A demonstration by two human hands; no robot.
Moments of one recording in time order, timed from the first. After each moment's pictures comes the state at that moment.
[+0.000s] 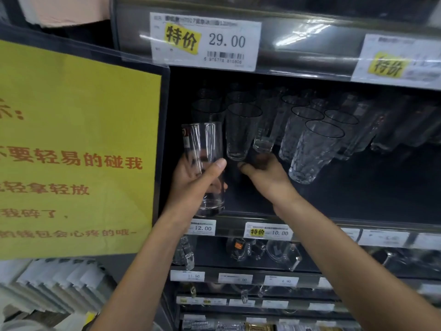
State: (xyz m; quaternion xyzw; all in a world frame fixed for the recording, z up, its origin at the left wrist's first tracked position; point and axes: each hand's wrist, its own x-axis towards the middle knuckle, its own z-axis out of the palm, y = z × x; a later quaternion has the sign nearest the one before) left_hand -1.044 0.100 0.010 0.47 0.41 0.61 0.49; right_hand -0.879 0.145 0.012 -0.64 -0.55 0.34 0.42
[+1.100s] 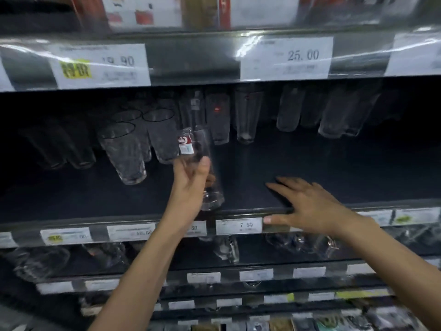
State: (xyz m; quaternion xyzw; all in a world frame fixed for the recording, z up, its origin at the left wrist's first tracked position) left_hand -0.639 0.083 0.014 0.55 0.43 0.58 0.41; right_hand -0.387 0.064 0.016 -0.62 -0.78 0.08 -0.04
